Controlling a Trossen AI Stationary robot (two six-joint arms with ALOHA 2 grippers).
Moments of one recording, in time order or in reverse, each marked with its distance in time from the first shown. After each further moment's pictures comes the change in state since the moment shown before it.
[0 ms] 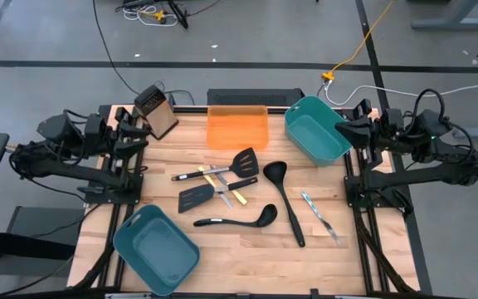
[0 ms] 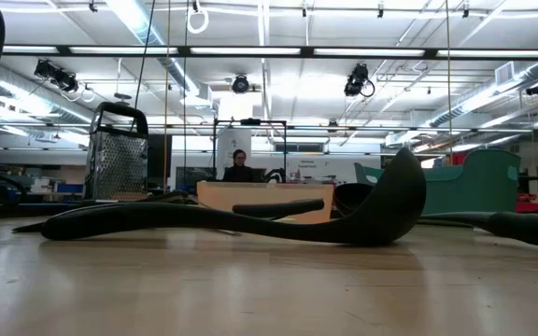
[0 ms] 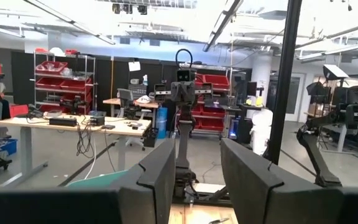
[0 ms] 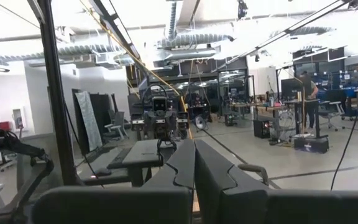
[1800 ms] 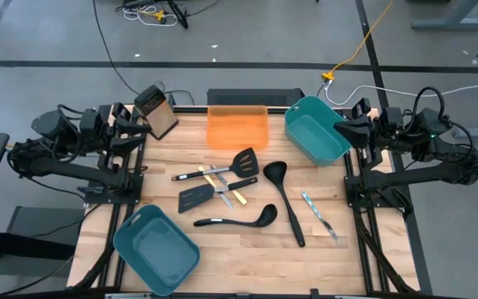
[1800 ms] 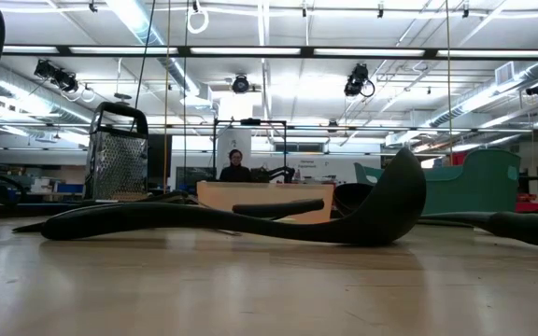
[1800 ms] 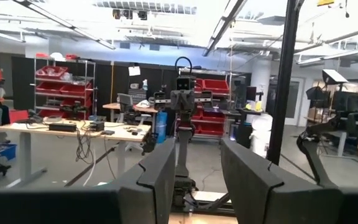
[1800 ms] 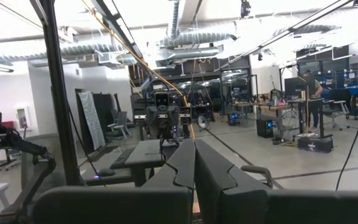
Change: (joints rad) left arm 0.000 0.041 0.062 0.002 -0.009 0.007; right arm 0.000 0.020 0.020 0.001 -0.010 0.003
